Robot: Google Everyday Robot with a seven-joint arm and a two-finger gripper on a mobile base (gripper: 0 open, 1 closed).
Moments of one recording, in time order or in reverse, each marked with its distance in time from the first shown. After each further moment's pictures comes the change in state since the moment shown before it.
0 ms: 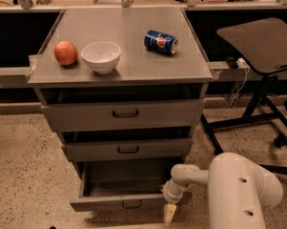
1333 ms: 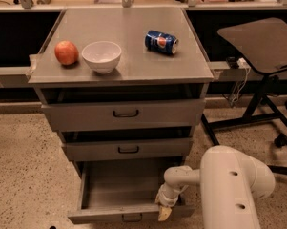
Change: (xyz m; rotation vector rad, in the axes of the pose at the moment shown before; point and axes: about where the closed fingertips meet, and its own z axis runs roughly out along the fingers) arm -0.023 0.019 0.011 -0.046 0.057 -0.038
